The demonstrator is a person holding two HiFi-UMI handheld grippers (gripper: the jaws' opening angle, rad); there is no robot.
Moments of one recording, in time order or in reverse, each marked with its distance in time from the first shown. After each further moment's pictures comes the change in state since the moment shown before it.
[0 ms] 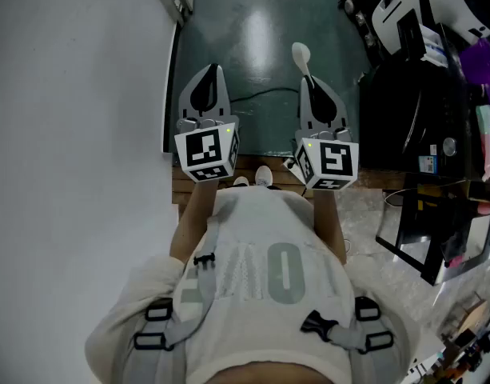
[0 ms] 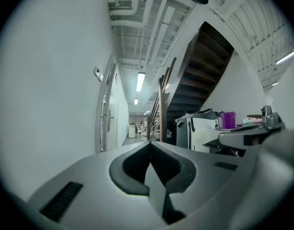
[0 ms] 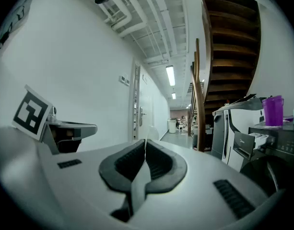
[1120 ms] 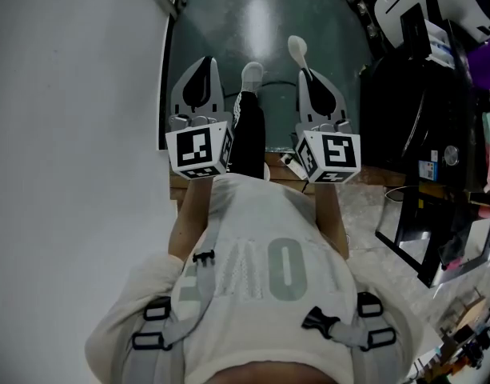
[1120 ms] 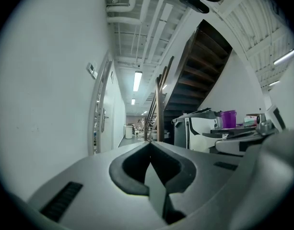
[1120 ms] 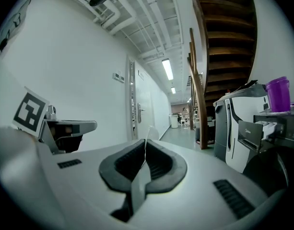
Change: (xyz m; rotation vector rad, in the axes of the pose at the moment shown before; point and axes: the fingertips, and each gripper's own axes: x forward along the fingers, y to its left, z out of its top) left arm 0.061 -0.027 -0.006 0.006 -0.015 -0.032; right arm 0.042 -0.059 -0.025 0.074 0.034 0.035
